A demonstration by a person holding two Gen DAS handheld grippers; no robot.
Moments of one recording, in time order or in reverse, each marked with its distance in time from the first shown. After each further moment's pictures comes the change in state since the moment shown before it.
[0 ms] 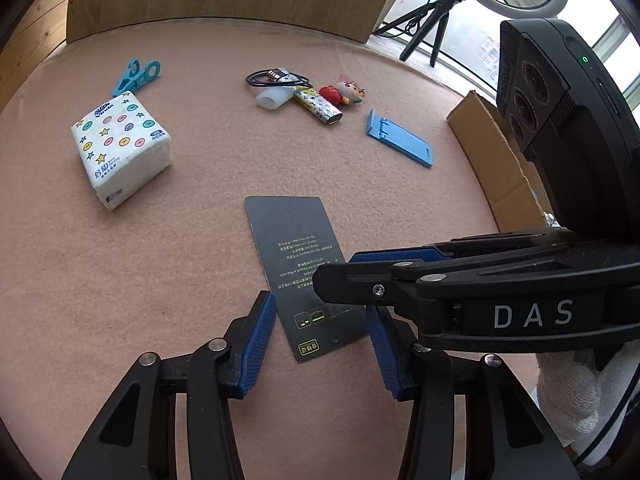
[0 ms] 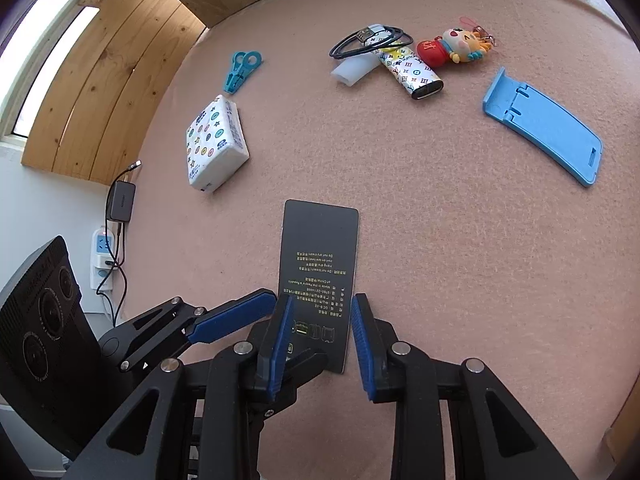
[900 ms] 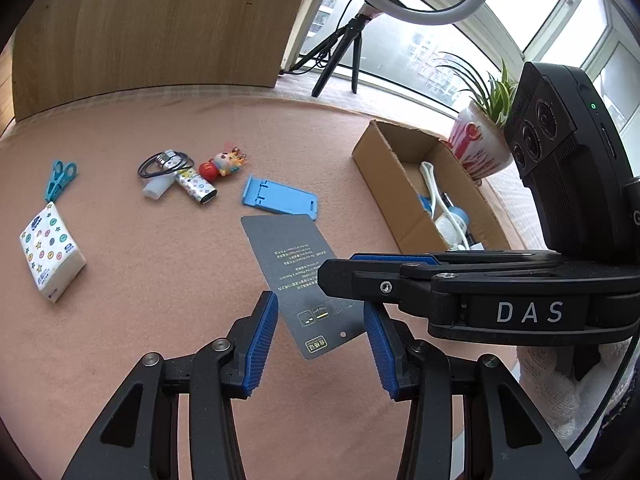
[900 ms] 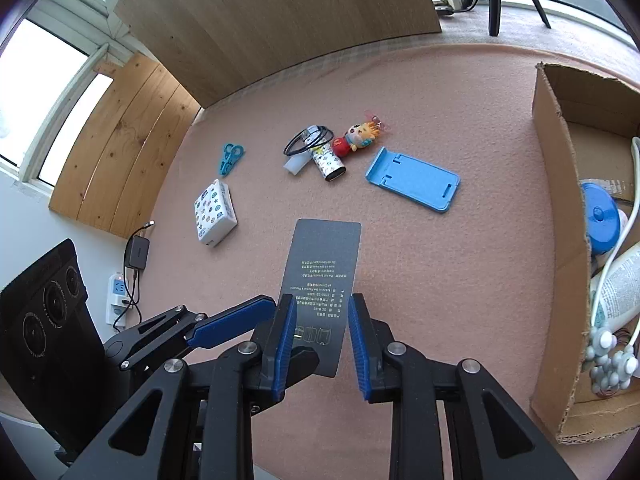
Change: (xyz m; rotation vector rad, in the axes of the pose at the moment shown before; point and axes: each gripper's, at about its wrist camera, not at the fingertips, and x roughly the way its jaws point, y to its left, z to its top) left arm -0.020 -0.101 0.036 0.142 -0.101 -0.108; right arm -0.104 -0.046 -0.032 0.067 -0.254 -0.014
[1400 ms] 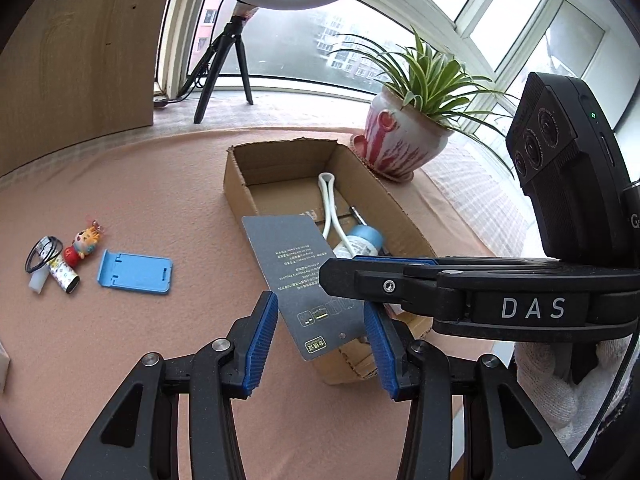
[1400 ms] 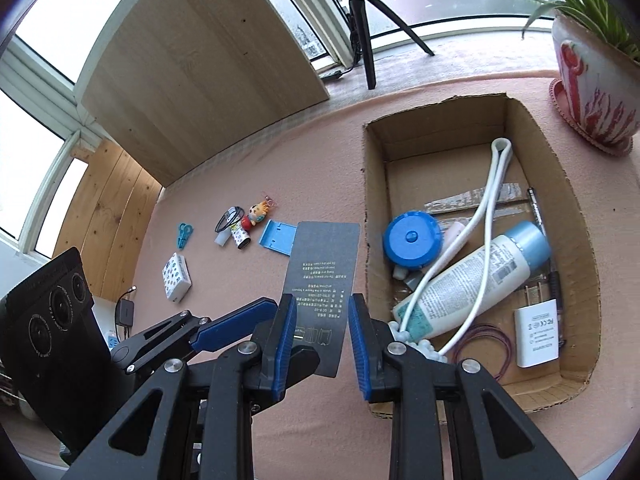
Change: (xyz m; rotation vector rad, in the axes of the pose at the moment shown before) left arm 0.051 -0.120 0.043 0.178 0.007 -0.138; right arm -0.102 -0.096 -0.009 0.164 -0.180 -0.078
